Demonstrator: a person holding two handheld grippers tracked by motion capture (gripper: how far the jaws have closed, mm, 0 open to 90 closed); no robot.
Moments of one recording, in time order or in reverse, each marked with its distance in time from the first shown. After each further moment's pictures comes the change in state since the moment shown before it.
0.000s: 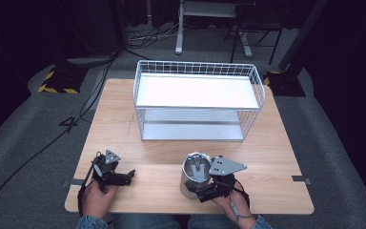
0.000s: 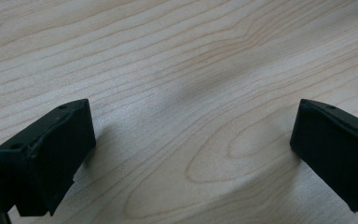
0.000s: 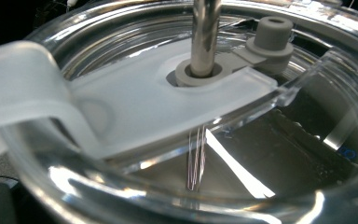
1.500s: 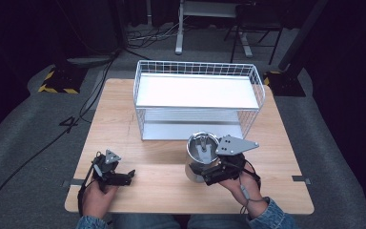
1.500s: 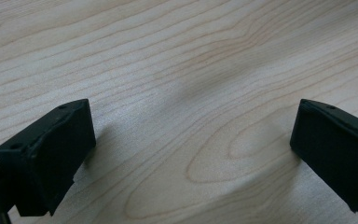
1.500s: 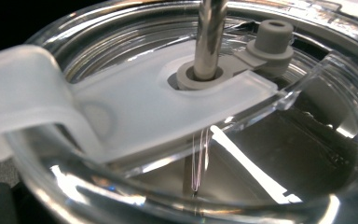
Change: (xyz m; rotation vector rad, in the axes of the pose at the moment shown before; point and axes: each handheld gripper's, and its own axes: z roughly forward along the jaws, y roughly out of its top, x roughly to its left) left arm 0.000 0.000 0.000 0.000 -0.001 0.001; right arm -0.016 0.075 -0.033 0.009 -0.035 -0.057
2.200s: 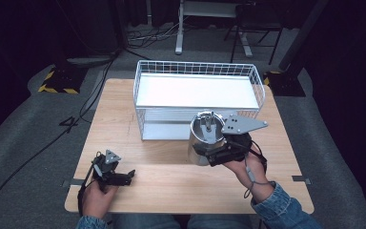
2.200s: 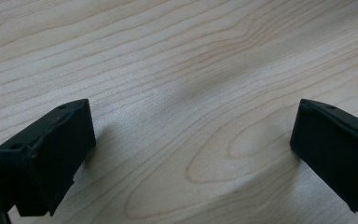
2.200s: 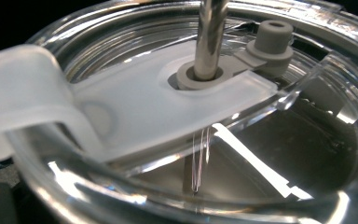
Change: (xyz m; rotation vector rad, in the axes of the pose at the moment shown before) left arm 0.000 0.000 0.000 0.000 0.000 0.000; right arm -0.025 0.045 -0.013 -0.031 -0.041 -0.016
